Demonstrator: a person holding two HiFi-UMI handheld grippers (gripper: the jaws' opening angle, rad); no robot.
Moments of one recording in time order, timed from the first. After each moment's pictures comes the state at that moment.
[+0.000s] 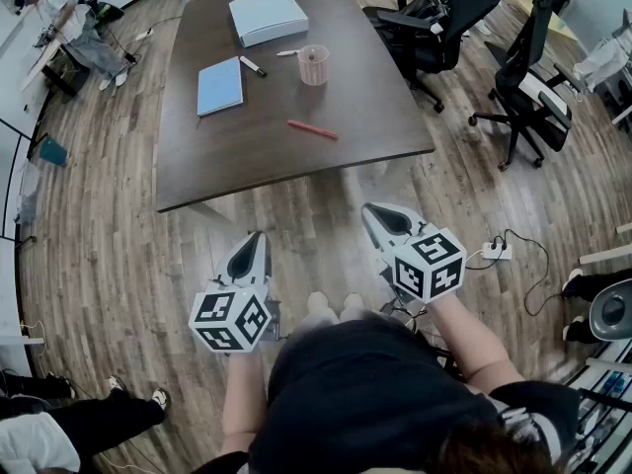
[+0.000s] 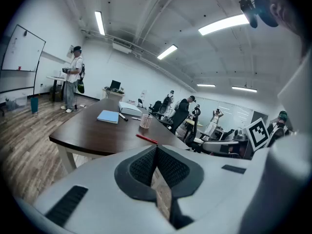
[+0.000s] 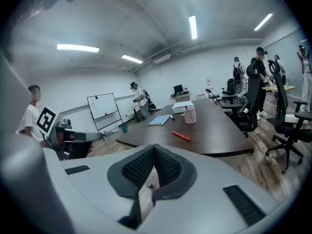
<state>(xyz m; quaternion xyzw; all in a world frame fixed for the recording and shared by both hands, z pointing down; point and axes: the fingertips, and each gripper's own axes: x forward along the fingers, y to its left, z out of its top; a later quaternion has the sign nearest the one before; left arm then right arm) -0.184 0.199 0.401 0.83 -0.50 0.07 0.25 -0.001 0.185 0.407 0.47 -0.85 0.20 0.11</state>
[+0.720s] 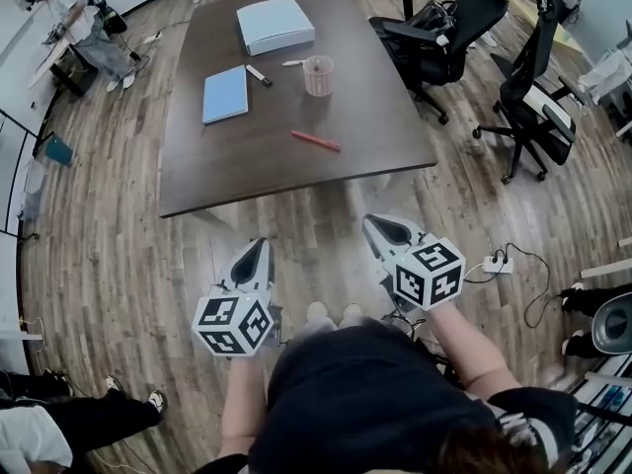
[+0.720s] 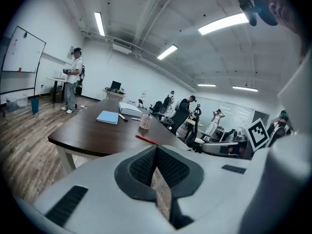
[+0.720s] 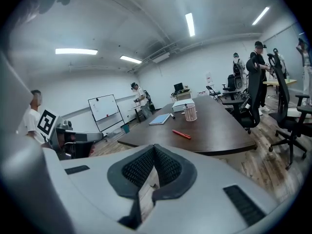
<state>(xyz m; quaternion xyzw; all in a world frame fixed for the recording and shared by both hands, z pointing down) -0.173 0.193 0.402 0.83 -0.50 0.07 0.24 0.007 0.179 0.415 0.46 -0.85 0.22 0.10</state>
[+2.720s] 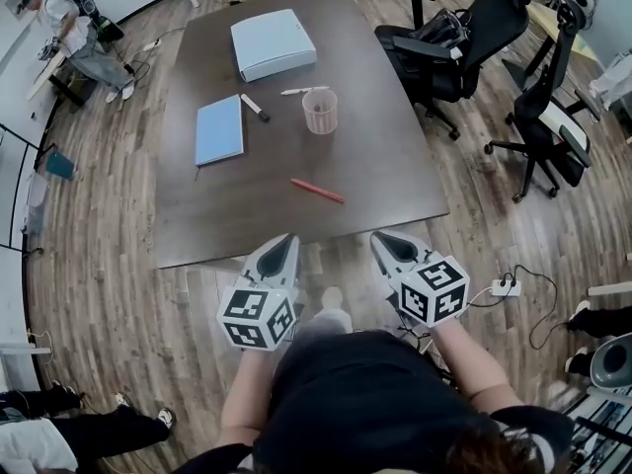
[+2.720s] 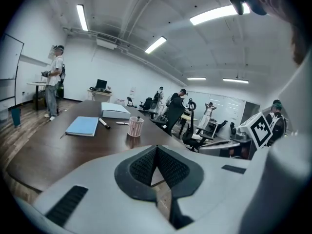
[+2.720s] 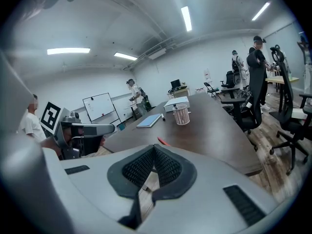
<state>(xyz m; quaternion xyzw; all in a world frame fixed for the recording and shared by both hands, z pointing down) -0.097 0.035 0.409 0.86 -0.45 0.11 0.21 0.039 0.050 0.435 0.46 -0.85 0.24 0.12</state>
